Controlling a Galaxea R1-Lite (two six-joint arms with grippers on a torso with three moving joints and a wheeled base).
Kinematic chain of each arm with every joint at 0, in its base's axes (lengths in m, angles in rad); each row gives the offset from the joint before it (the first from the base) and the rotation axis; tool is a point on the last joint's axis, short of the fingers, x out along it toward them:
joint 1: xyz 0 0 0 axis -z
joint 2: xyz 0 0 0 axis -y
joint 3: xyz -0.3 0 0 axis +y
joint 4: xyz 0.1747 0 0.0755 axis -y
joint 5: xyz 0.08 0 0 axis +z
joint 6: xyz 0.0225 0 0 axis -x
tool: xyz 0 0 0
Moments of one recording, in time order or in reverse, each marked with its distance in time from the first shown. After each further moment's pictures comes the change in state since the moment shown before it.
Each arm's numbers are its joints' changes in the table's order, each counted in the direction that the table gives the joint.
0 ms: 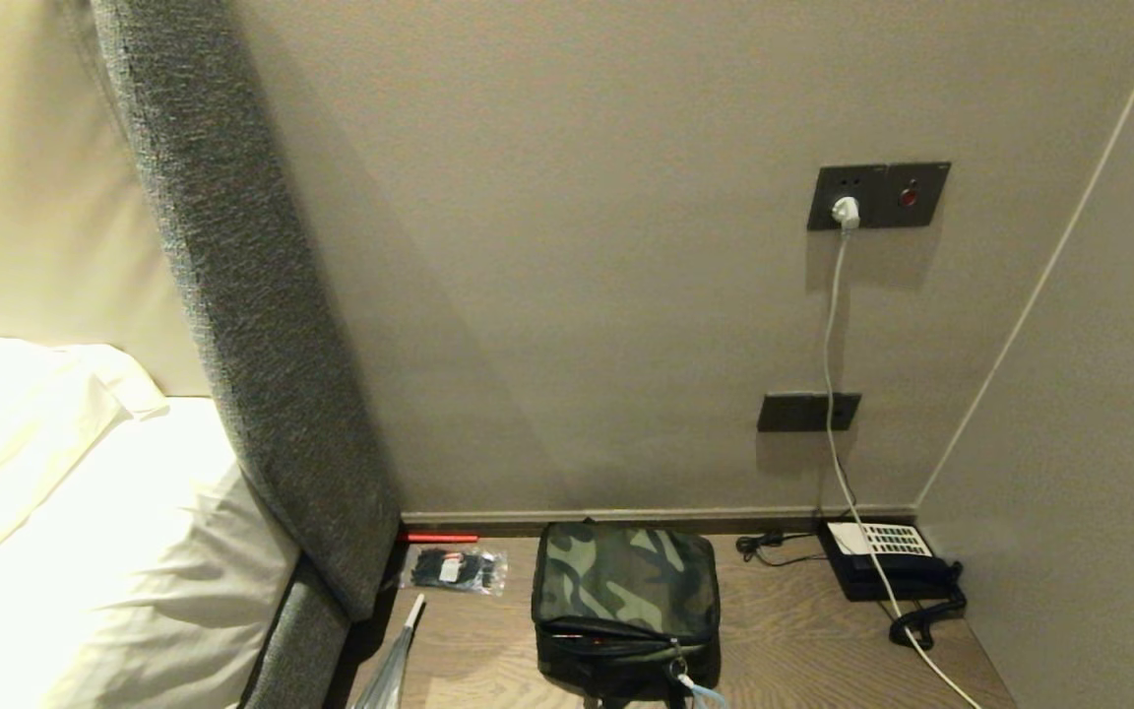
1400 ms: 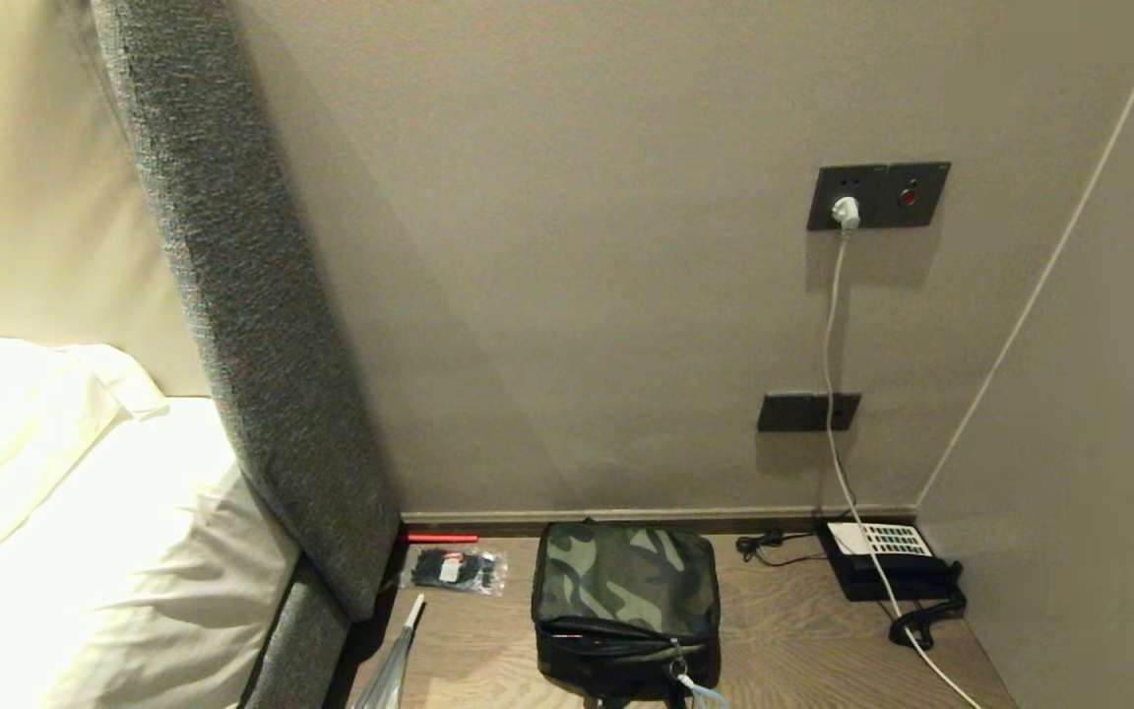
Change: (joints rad) left arm 0.000 0.000 0.000 0.000 0.000 0.000; right arm 0.000 0.000 0.000 0.000 0.000 0.000
